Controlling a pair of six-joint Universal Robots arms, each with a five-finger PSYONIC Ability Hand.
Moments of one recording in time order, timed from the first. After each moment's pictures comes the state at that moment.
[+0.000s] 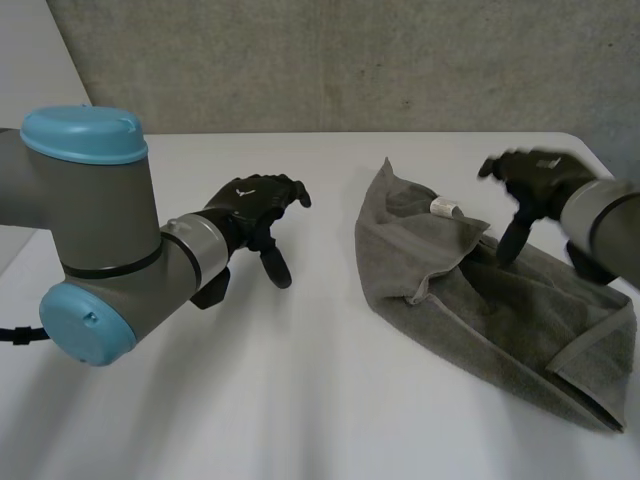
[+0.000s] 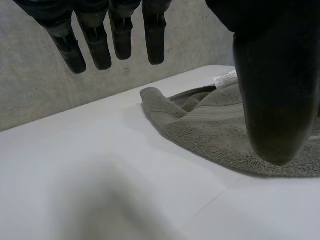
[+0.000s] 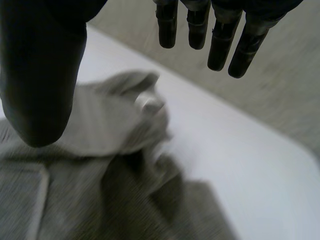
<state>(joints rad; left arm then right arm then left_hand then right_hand) 4.18 -2.07 -1.22 2.98 -1.41 3.13 1.84 -1.20 1.27 0.32 1.48 2.89 0.27 0.25 0.26 0.26 0.06 0.23 0.25 0.25 0.26 0.06</state>
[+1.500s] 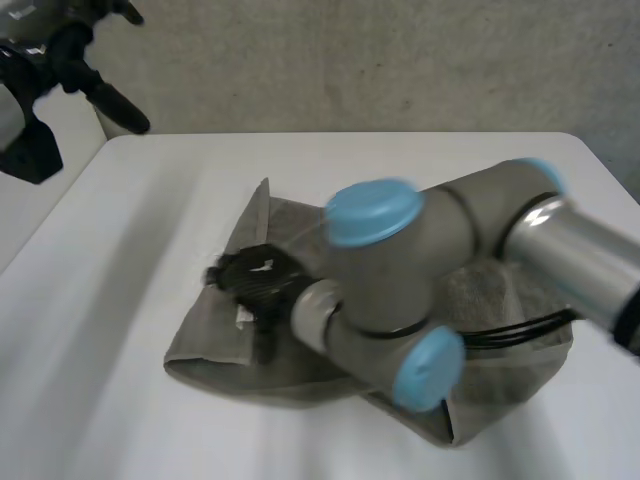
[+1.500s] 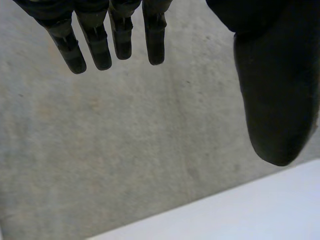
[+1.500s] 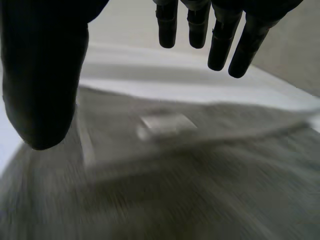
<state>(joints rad) 4.53 -1.70 -1.21 2.98 -1.34 3.01 2.39 -0.74 0.88 0.27 1.29 2.97 0.27 0.25 0.26 0.26 0.06 0.23 0.24 0.25 0.25 0.06</state>
